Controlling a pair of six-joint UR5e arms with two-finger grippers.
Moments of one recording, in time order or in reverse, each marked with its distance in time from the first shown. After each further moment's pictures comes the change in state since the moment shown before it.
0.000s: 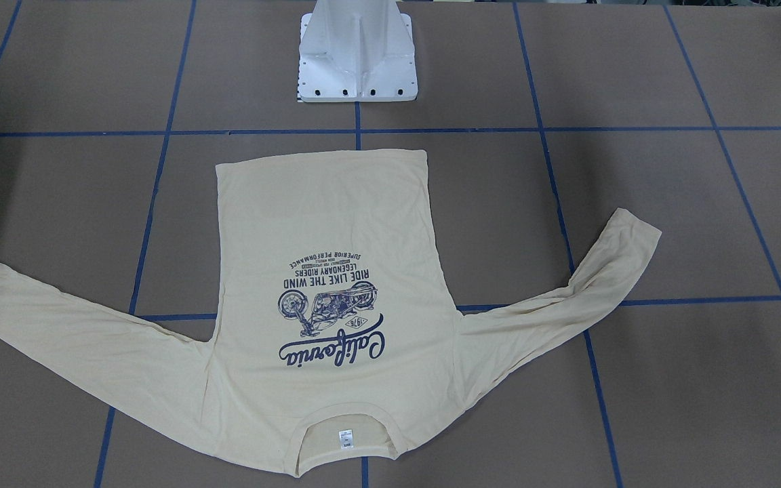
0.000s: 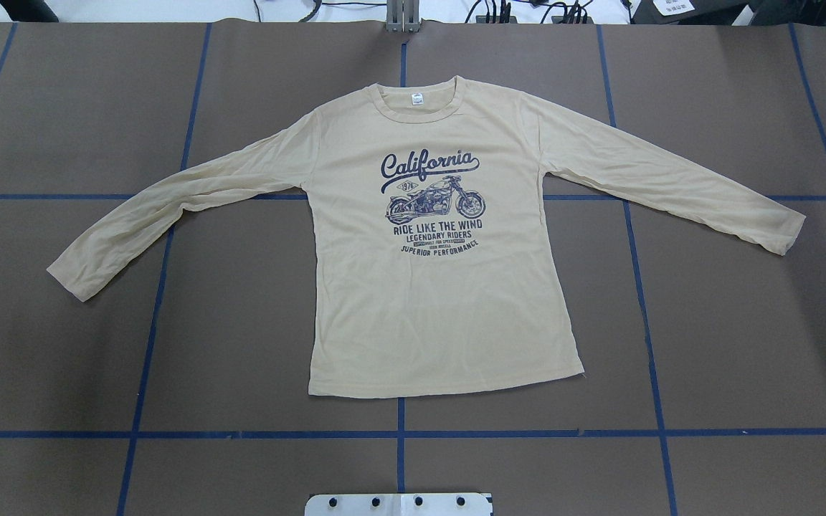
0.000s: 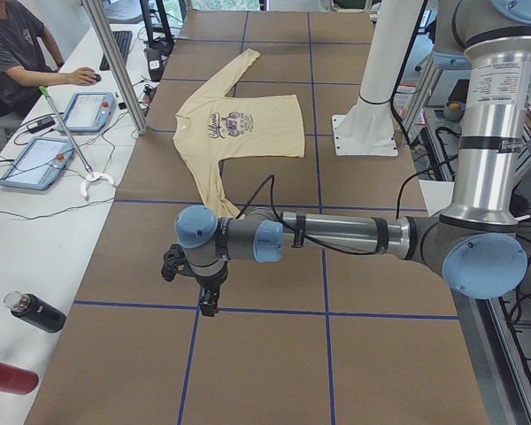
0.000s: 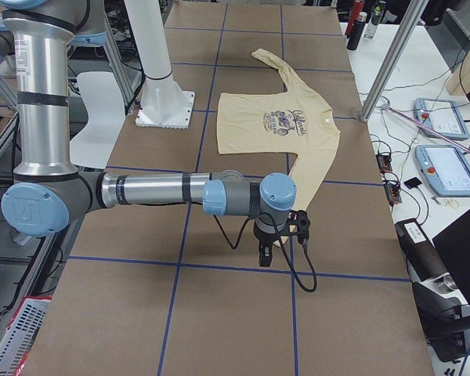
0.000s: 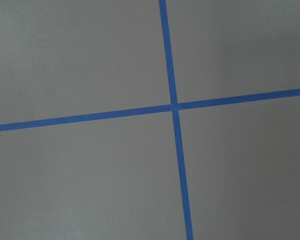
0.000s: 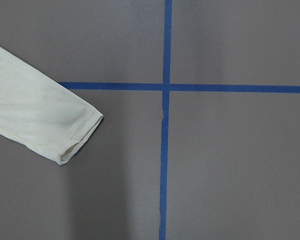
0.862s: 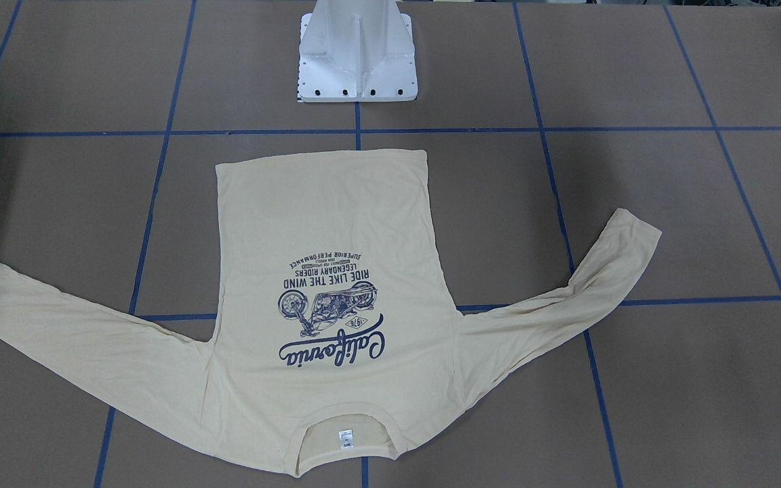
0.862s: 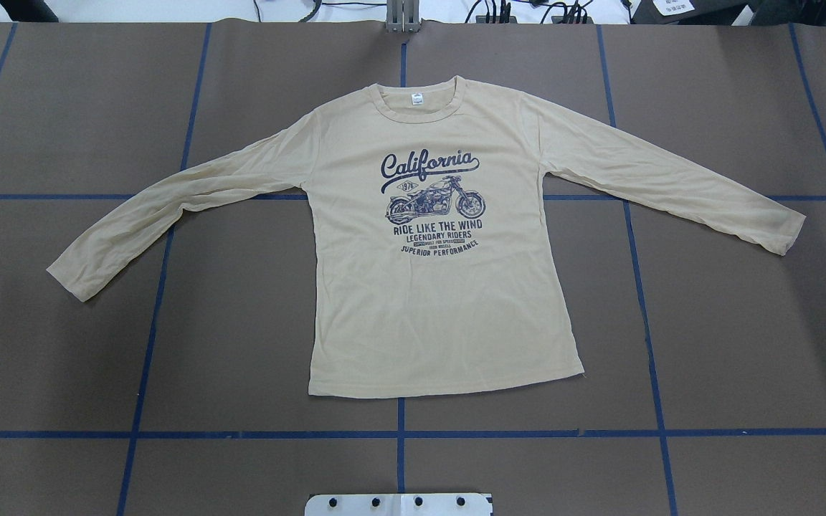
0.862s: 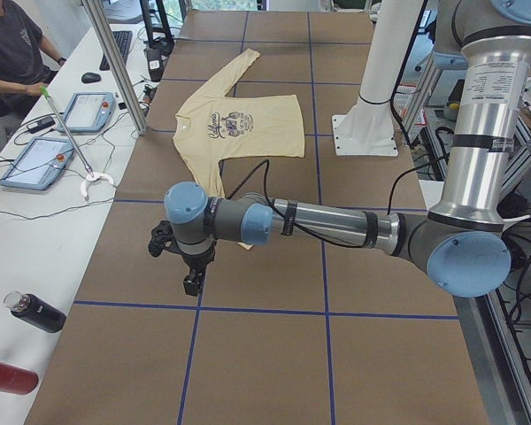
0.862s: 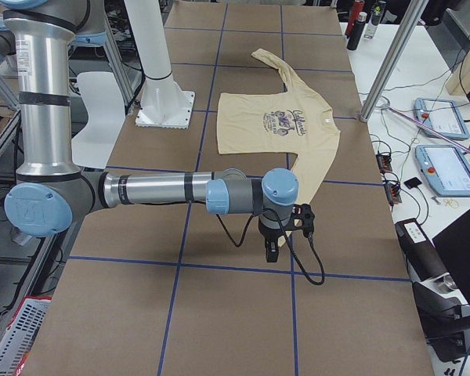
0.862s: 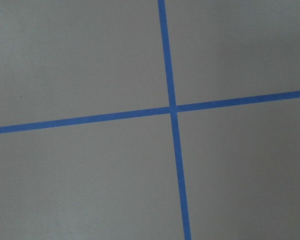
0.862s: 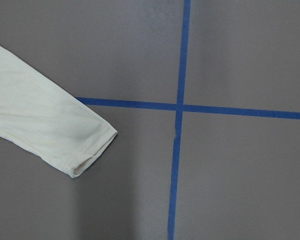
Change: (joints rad) left arm 0.009 -0.074 -0.020 -0.045 -0.039 0.000; right arm -0.006 0.012 -0.008 0.077 0.017 0.003
